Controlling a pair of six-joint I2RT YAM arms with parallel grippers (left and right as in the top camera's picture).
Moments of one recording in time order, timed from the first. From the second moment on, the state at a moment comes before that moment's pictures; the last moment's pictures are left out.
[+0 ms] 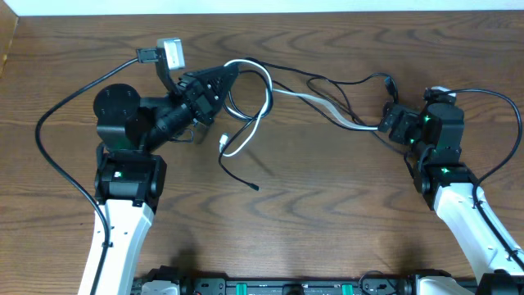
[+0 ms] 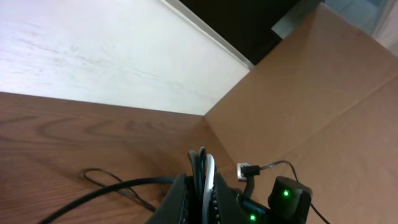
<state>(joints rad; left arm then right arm) -0.07 1.12 0.96 0.14 0.78 -0.73 0.01 1.32 0.65 0.07 0.05 0.35</state>
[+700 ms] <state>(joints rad) 0.12 1.12 0.96 0.12 0.76 -0.71 0.01 1.32 0.65 0.04 -0.08 0.22</state>
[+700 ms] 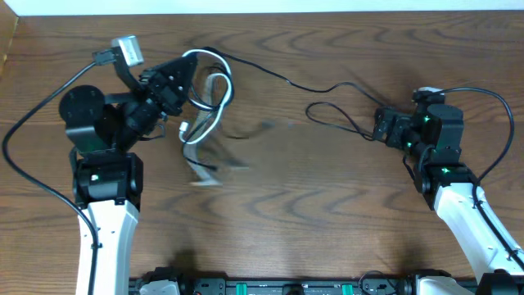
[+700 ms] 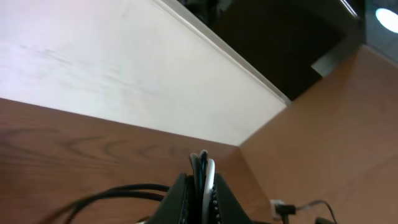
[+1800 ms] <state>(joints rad) 0.18 1.12 0.96 0.12 0.75 -0.70 0.00 1.32 0.65 -0.07 -1.16 -0.46</state>
